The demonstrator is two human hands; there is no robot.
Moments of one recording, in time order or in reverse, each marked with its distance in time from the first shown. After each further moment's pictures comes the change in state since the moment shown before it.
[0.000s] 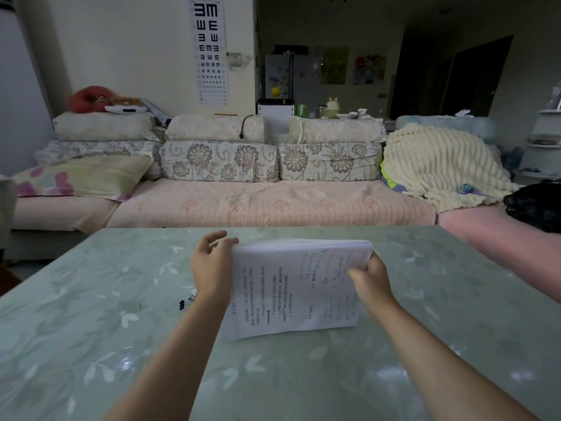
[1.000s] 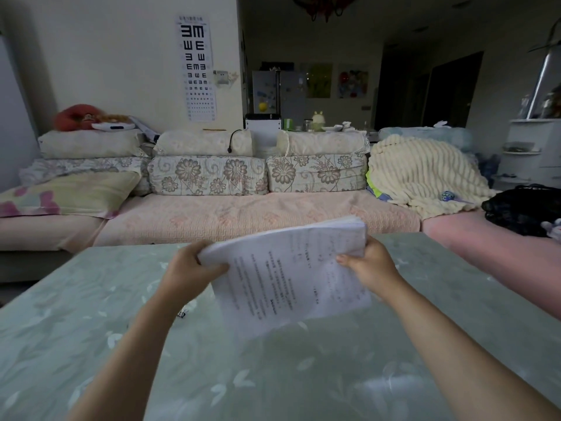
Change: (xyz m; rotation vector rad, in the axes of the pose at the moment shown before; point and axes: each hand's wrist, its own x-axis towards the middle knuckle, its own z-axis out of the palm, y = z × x) left_hand 0.026 0.031 -0.030 0.646 -0.406 0.302; right_hand 0.021 -0.046 -0.042 -0.052 -0.099 -0.089
